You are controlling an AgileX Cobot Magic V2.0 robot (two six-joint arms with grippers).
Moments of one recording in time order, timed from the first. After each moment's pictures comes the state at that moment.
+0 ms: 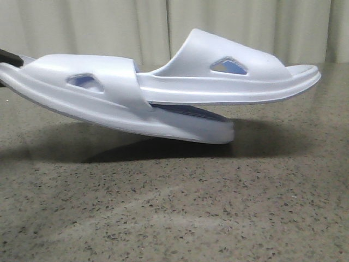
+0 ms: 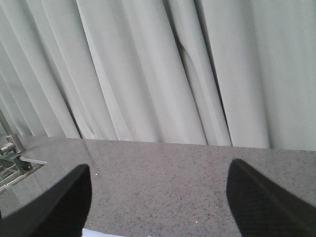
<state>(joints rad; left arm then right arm) -0.15 0.98 -0.40 -1.71 0.66 0.53 0.07 0.60 -0.74 1.31 0.47 -1.02</state>
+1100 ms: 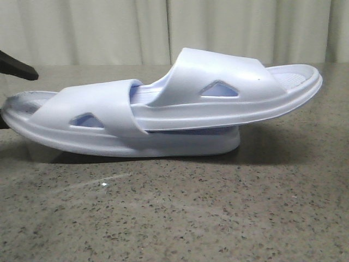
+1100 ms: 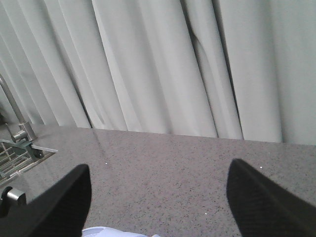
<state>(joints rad) -0.15 1.08 -0.40 -1.74 0.62 0.75 0.07 0.60 -0.74 1.31 0.52 -1.03</state>
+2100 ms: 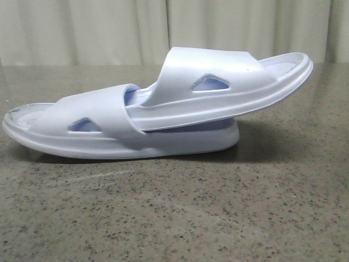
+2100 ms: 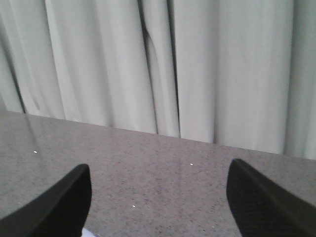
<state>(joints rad) -0.15 0.79 -0.50 -1.74 0.23 1.33 0.07 0.60 -0.71 1.08 0.37 -1.03</state>
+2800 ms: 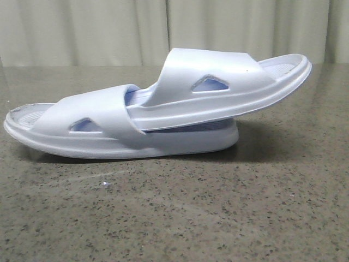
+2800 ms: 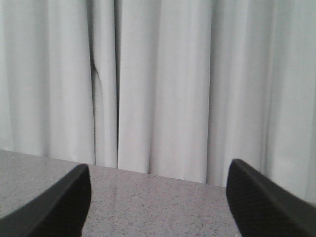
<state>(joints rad) -0.15 0.32 -0.32 -1.60 0.10 1.34 0.07 0.15 -0.40 0.96 0.15 -1.04</state>
